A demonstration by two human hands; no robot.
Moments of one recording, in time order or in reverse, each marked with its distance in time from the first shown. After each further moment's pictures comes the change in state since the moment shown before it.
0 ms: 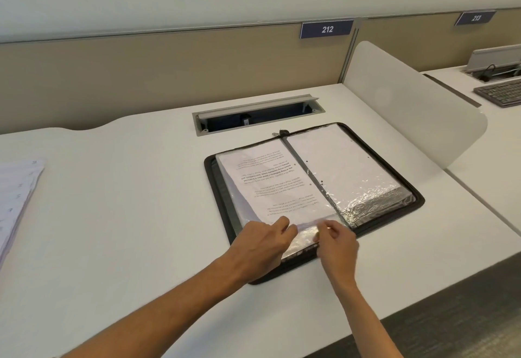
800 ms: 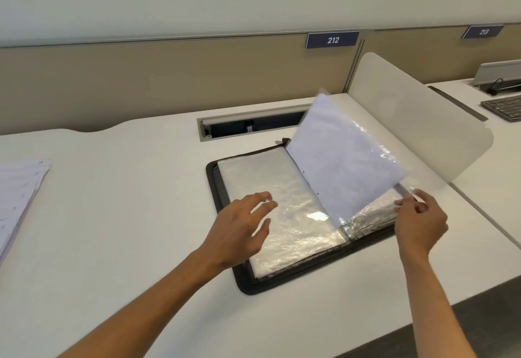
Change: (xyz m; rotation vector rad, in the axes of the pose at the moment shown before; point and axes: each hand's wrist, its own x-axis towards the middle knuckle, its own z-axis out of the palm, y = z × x) left_hand -0.003 -0.042 -0.009 -0.241 0.176 -0.237; right_hand 0.110 -0.030 -0.088 -0.034 0.487 -0.211
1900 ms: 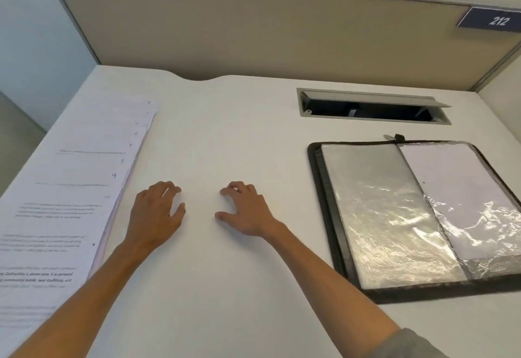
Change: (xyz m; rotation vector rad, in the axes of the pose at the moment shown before) left_hand -0.240 -0.244 -0.103 0.343 -0.134 -0.830; right_hand -0.368 -0.102 0.268 -0.494 -1.595 -0.777
